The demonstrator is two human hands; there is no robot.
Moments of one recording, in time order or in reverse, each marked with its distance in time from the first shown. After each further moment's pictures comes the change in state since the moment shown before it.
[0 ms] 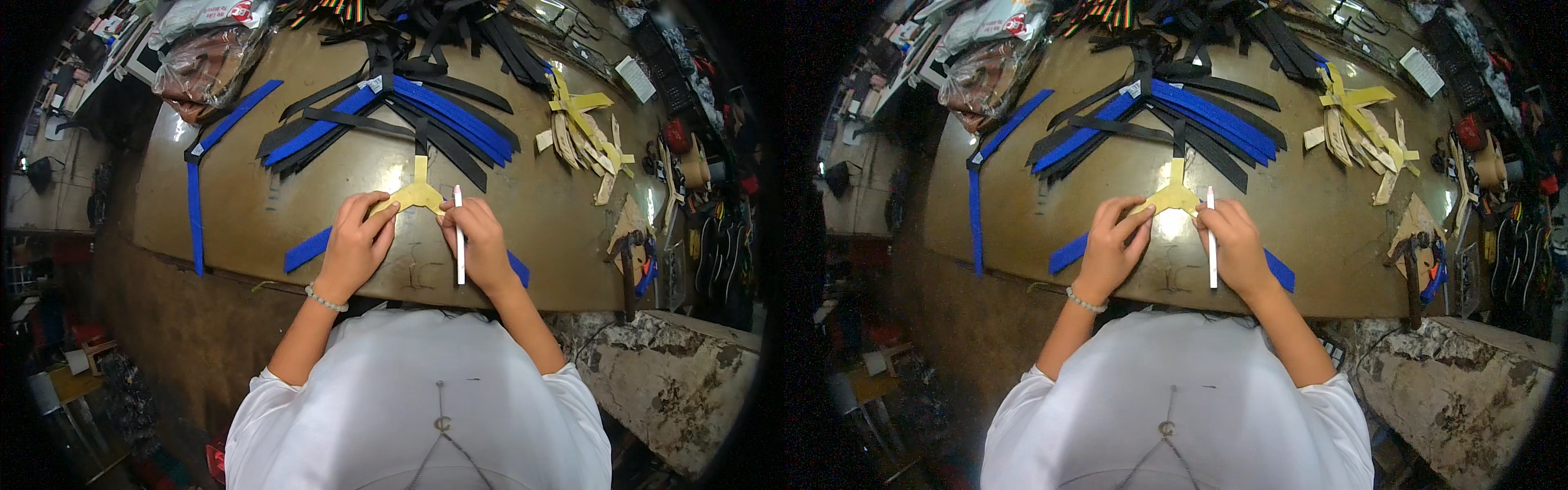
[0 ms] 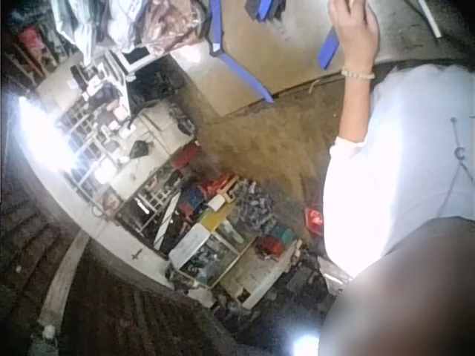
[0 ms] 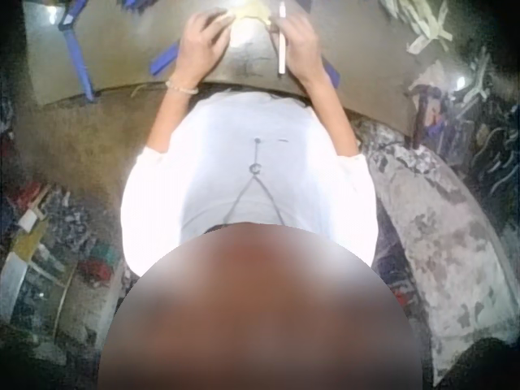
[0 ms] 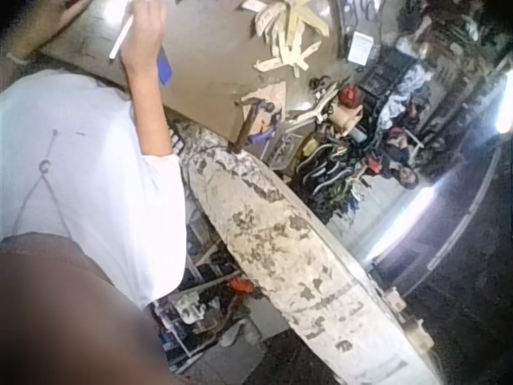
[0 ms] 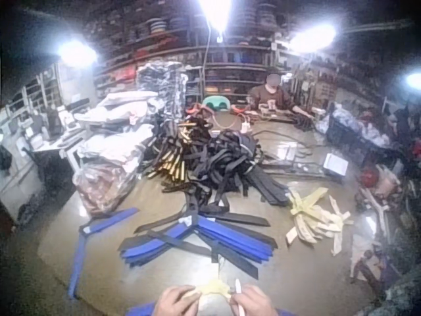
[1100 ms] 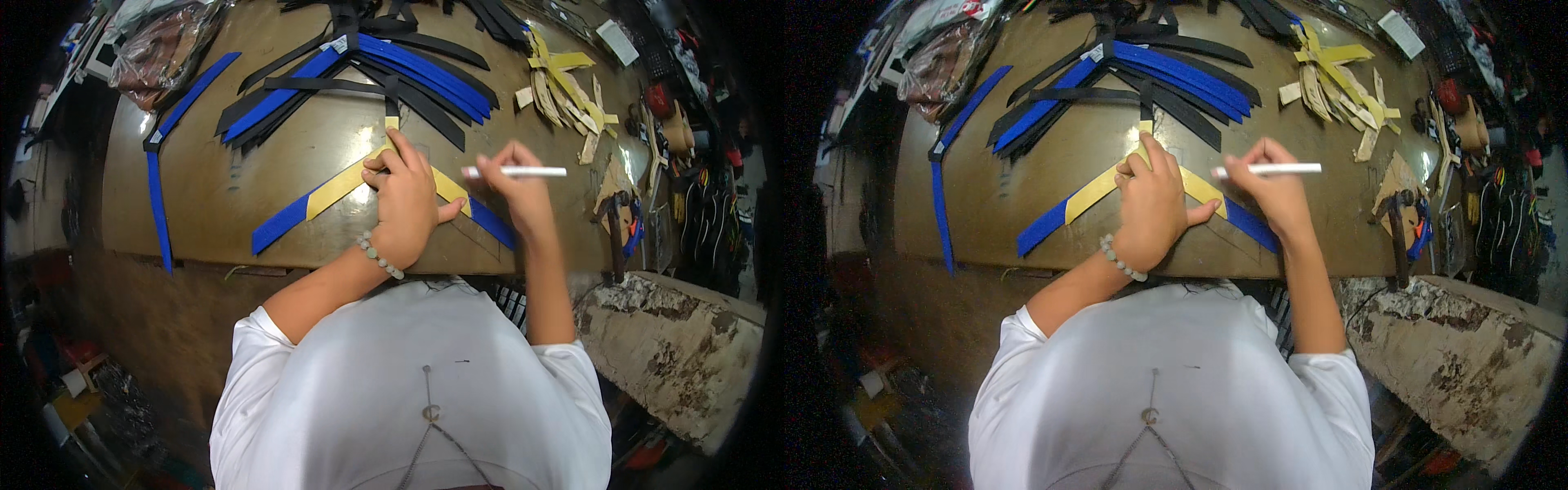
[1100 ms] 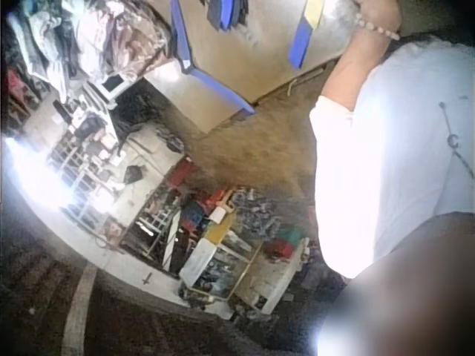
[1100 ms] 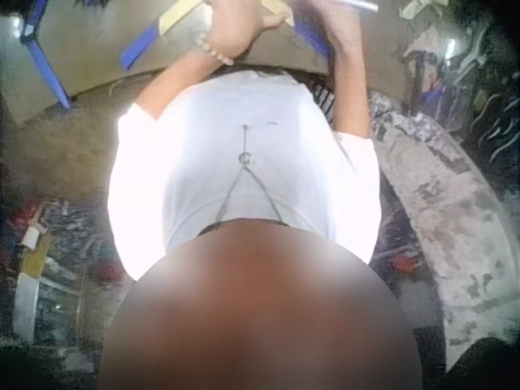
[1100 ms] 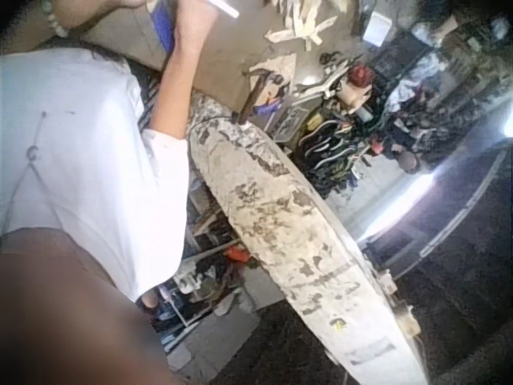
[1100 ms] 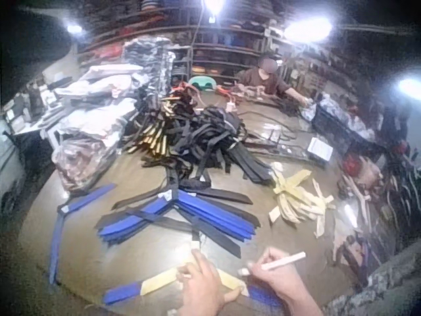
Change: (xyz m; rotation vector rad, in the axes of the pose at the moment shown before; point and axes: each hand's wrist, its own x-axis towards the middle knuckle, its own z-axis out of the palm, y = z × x) left_hand 0.039 0.070 0.066 0.917 -0.391 -0.086; right_hand 0.004 0.023 -0.060 0.692 0.100 0.726
